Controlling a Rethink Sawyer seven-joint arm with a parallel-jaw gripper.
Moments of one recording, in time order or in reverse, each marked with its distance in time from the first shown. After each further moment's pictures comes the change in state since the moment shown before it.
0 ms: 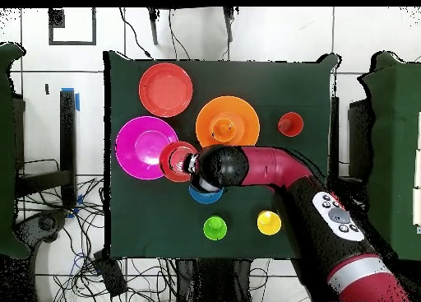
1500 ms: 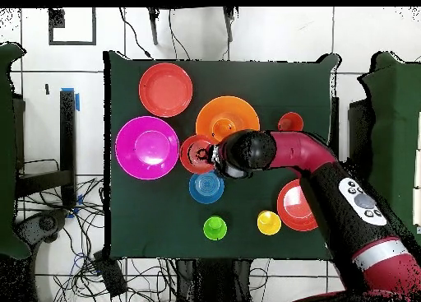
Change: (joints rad) arm -0.146 0.145 0.130 -0.156 -0.173 0.165 -0.025
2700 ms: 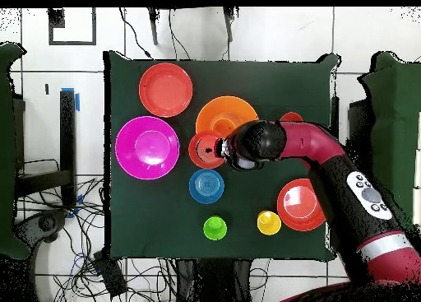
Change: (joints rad) arm -0.031 0.060 0.038 -0.099 -0.060 0.085 -0.076
